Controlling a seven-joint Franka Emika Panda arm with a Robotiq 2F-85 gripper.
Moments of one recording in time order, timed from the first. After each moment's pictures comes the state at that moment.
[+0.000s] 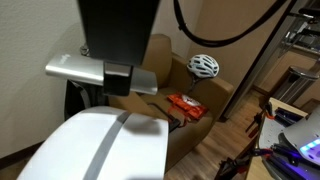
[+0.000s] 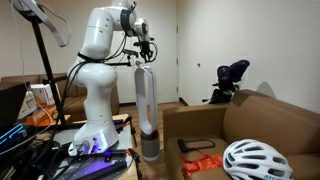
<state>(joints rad) 0.77 0.40 0.31 -1.37 -0.19 1.86 0.27</state>
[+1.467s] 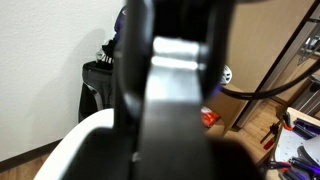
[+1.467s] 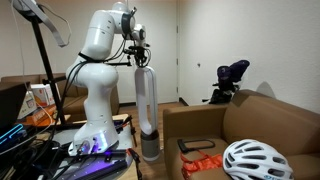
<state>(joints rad) 0.84 0.46 0.30 -1.38 -0.04 1.87 0.35</state>
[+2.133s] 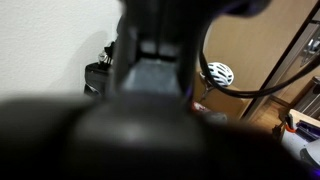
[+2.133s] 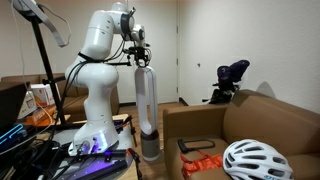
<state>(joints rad) 0.89 0.46 0.25 -1.37 -0.09 1.88 0.38</state>
